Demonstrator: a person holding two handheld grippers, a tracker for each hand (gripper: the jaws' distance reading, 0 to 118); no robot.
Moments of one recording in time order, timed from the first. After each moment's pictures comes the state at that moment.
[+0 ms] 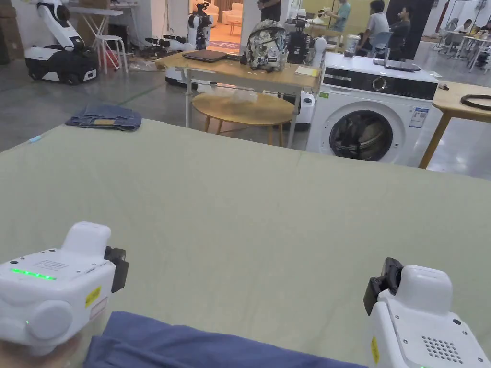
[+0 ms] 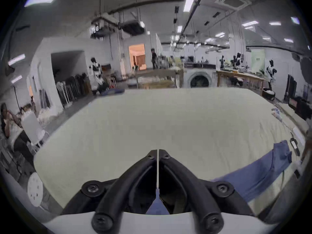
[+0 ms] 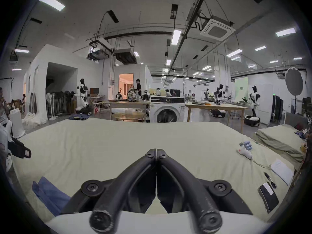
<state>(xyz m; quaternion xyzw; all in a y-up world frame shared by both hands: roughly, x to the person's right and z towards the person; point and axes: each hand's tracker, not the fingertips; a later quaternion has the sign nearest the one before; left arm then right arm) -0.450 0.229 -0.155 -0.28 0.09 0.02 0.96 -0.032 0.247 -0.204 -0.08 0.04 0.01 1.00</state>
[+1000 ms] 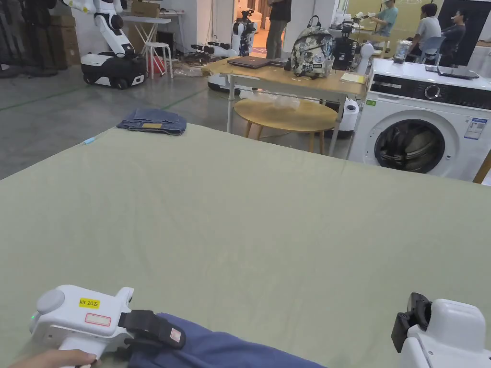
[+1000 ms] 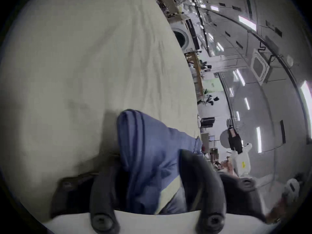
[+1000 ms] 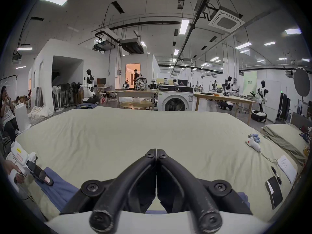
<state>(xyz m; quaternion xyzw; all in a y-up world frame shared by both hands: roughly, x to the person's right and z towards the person) -0.543 0.076 -0.188 -0.46 -0.21 0.47 0.72 -0.050 0.227 -0.210 -0.13 0.08 0.02 0.99</state>
